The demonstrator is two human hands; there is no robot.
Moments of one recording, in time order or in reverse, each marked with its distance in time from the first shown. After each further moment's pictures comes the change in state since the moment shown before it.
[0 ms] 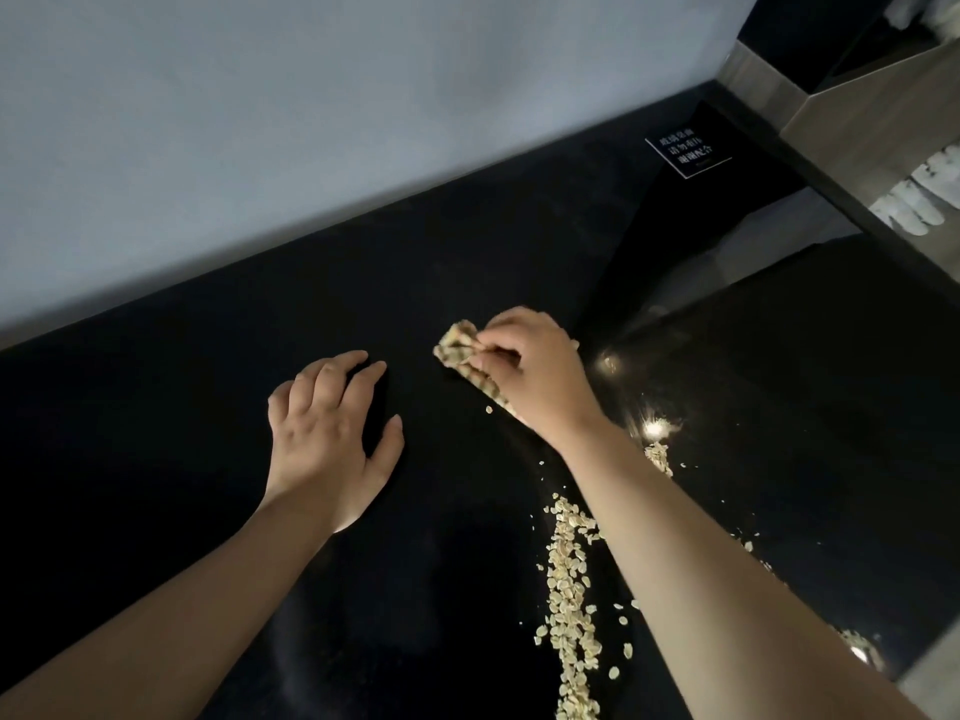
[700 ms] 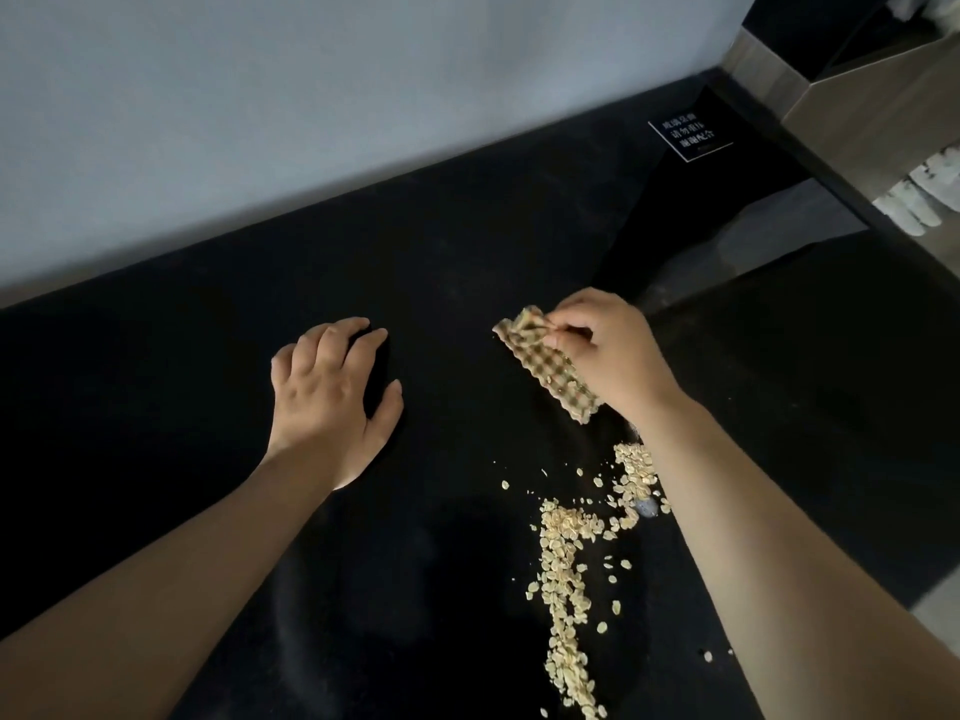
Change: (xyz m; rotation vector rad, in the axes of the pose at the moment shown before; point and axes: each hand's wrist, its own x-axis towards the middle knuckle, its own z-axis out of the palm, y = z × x) left_hand -0.002 0.001 0.003 -0.007 0.025 0.002; right_hand -0.023 0.024 -0.052 -0.040 -0.010 0.096
